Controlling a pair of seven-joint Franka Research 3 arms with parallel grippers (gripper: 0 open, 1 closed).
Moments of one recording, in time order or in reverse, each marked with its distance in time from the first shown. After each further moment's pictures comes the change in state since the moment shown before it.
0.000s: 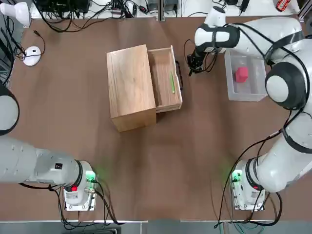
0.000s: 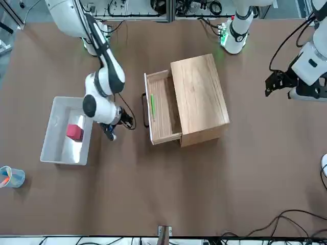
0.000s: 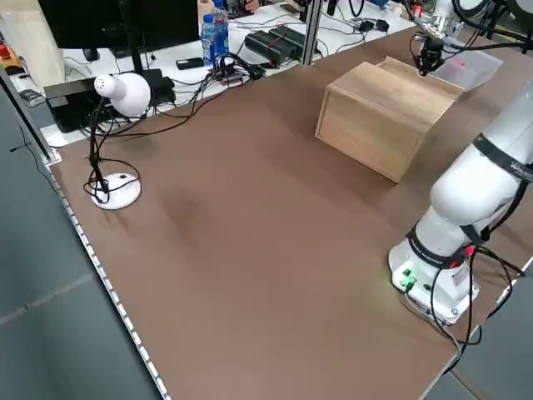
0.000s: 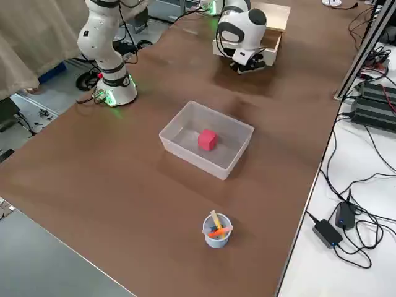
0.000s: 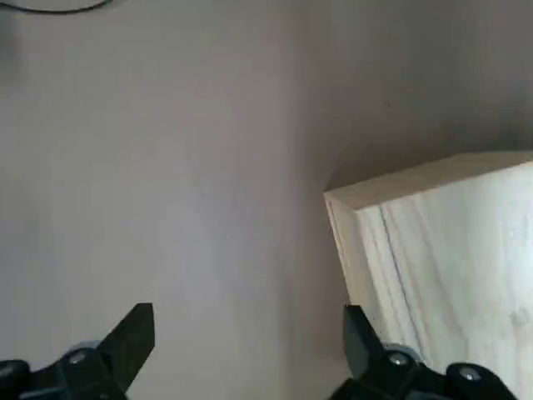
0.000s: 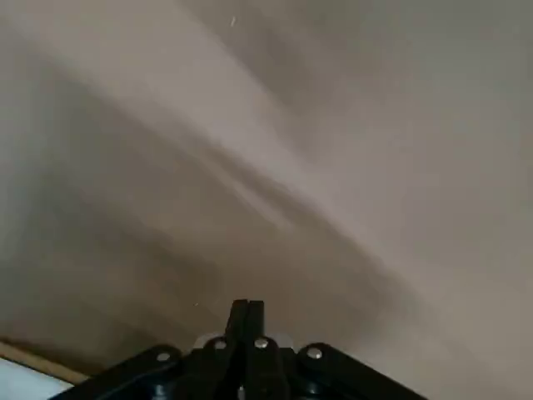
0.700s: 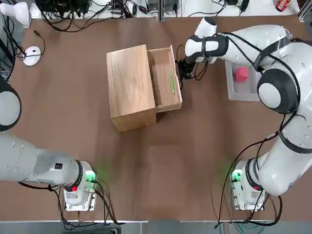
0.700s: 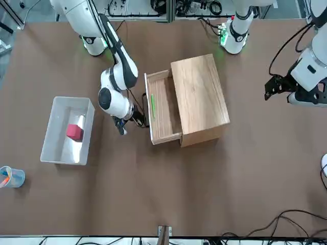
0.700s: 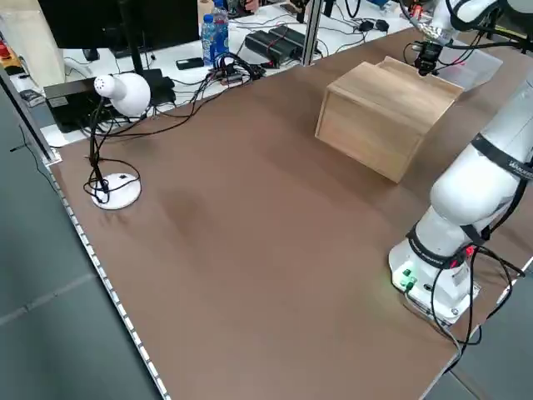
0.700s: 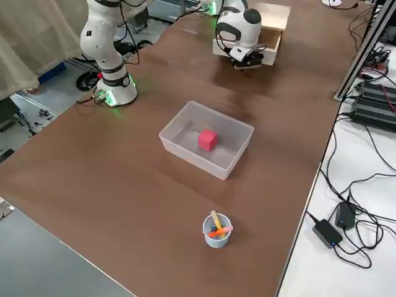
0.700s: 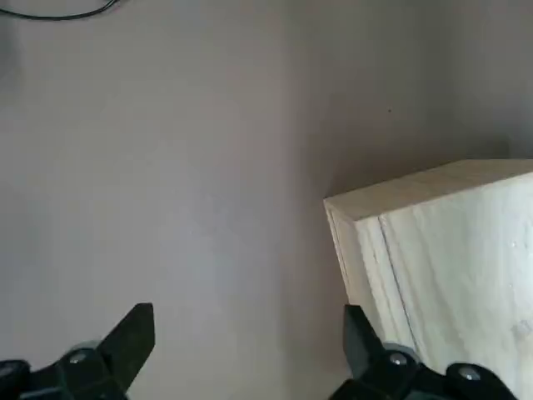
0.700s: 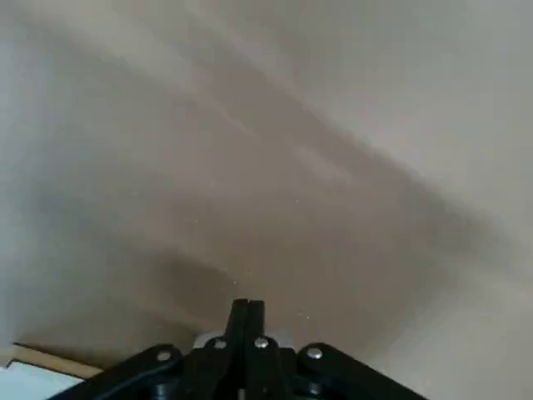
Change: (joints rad) left arm -0.001 0.032 0.000 0.036 0.000 0.007 0.000; right arm 0.096 0.033 -0.023 -0.022 0.113 0.130 0.144
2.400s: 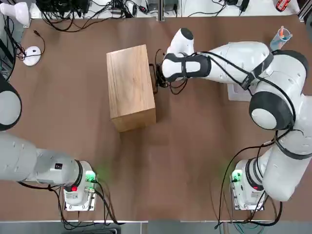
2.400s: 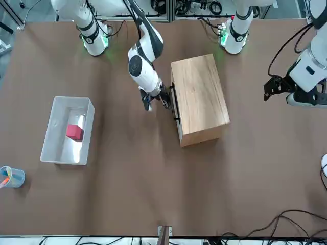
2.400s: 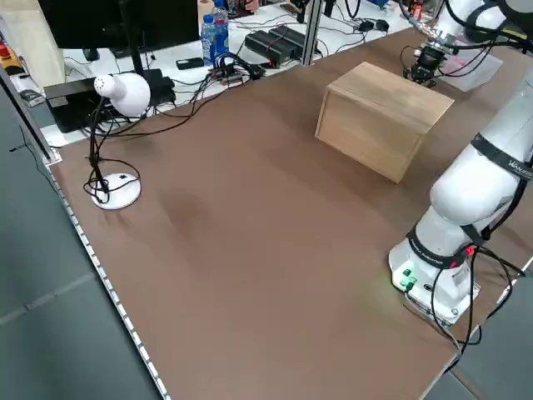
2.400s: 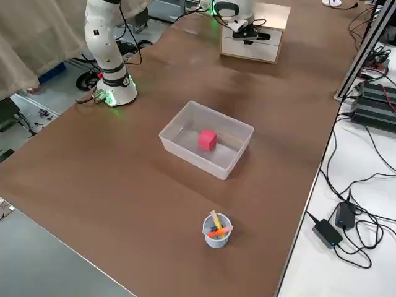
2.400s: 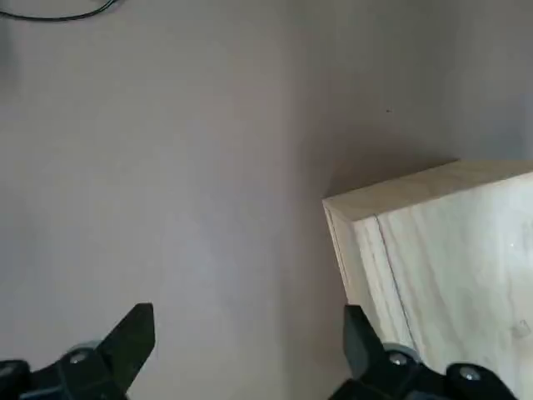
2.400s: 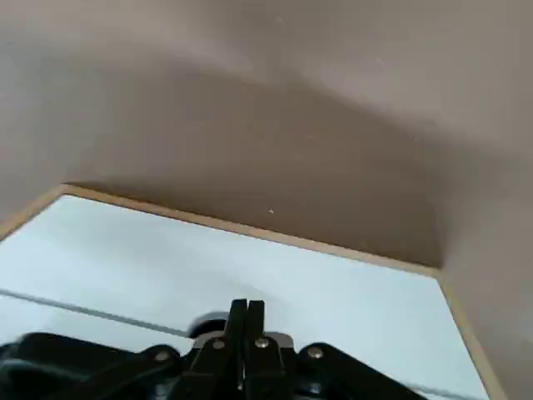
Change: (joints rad) left arm -0.002 0.005 -0.003 0.005 0.000 0.000 0.000; right arm 0.251 0.014 -0.002 0.099 0.045 0.153 0.336
